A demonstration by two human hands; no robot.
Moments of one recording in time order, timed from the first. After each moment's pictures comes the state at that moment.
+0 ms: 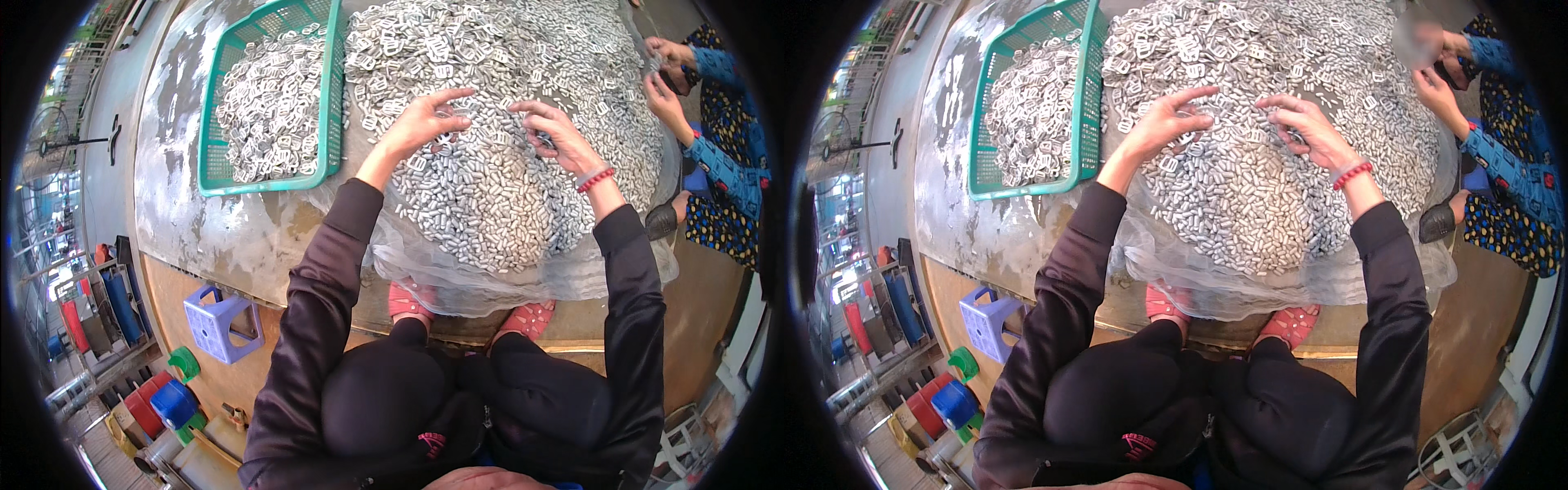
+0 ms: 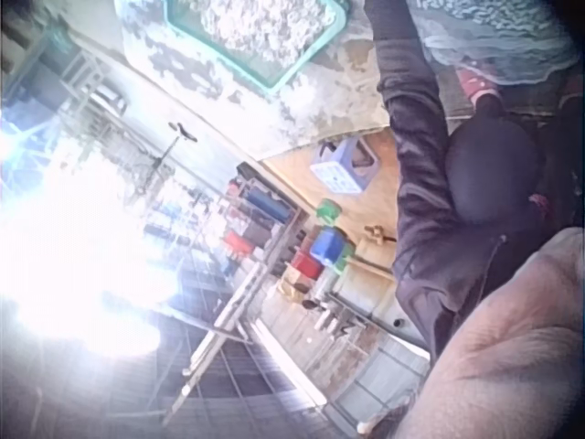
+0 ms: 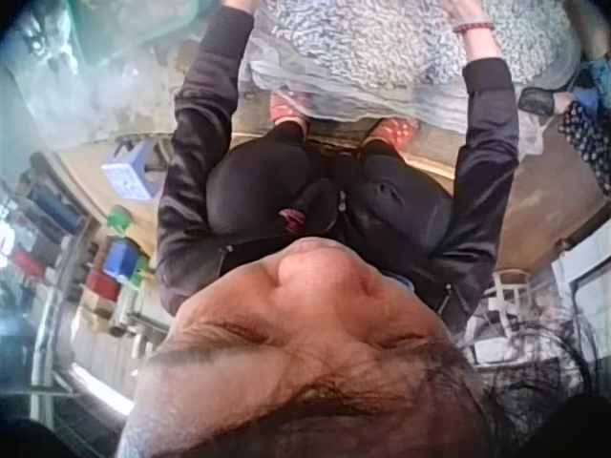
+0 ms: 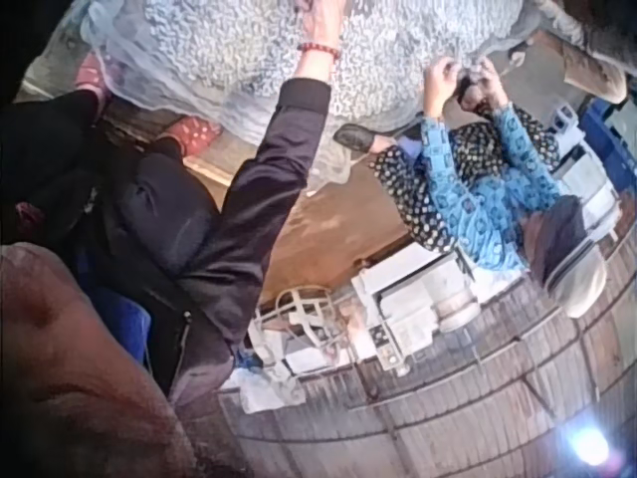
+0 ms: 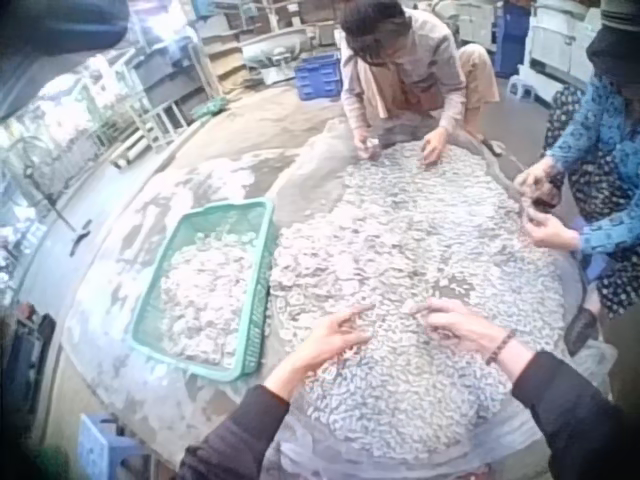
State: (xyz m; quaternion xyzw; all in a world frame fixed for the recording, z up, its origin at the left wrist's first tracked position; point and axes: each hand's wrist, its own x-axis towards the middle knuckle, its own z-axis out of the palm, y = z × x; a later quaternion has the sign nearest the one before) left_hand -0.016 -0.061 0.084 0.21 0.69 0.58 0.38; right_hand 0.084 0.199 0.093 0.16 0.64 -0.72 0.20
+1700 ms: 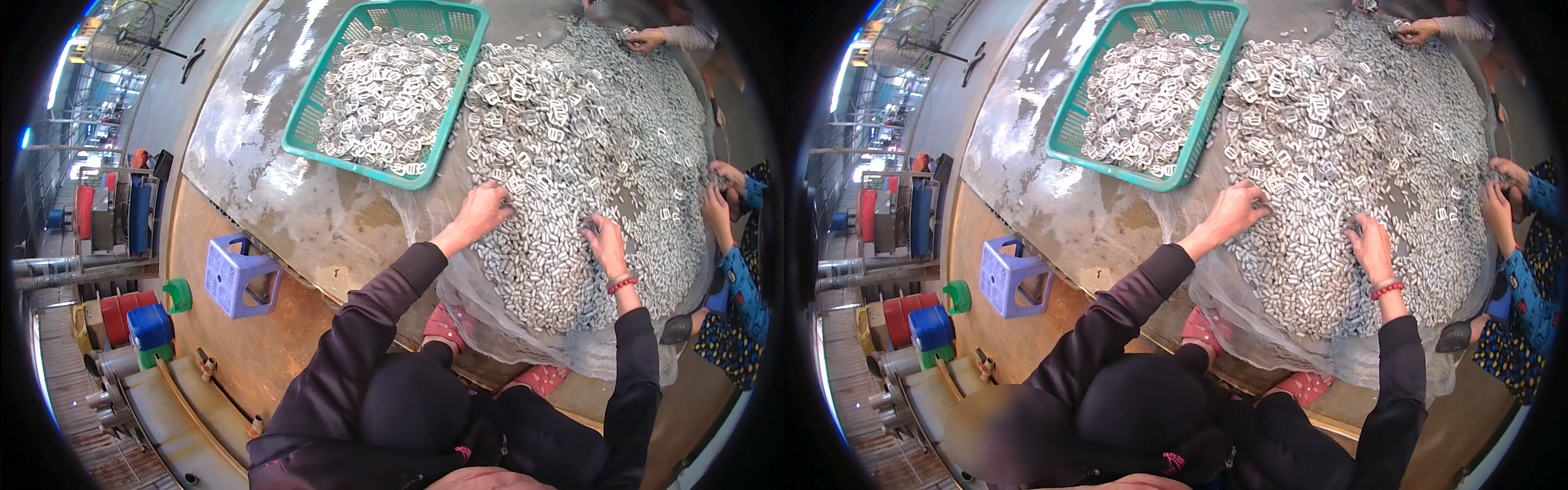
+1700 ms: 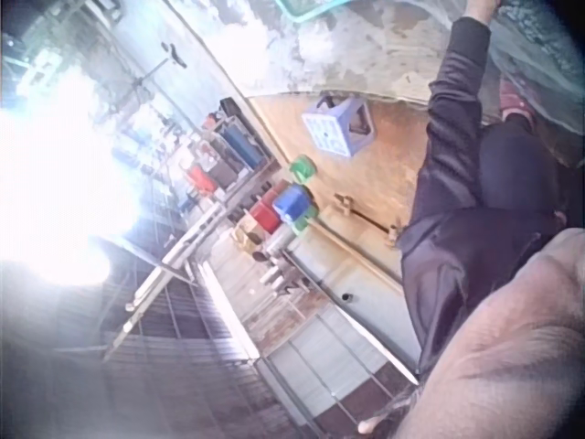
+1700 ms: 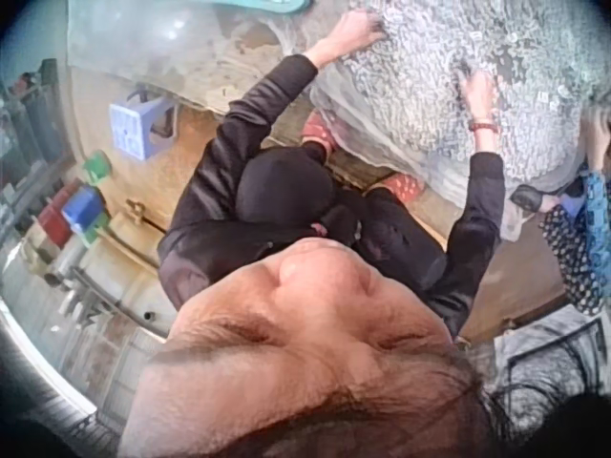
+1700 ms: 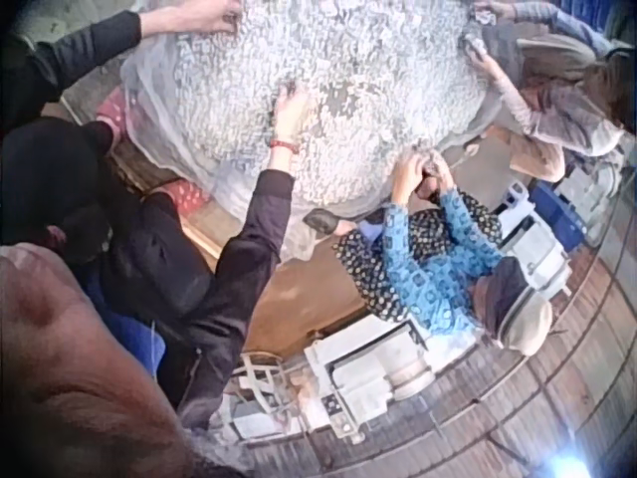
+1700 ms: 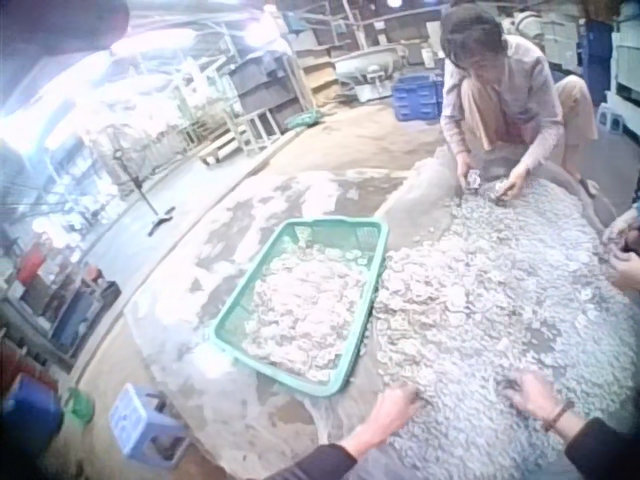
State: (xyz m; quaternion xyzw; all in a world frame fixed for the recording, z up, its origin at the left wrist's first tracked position) left_hand 0.044 -0.130 0.026 0.20 0.92 0.34 0.09; right_hand 0.109 0.177 0.034 0.00 0.95 -0.31 0.08
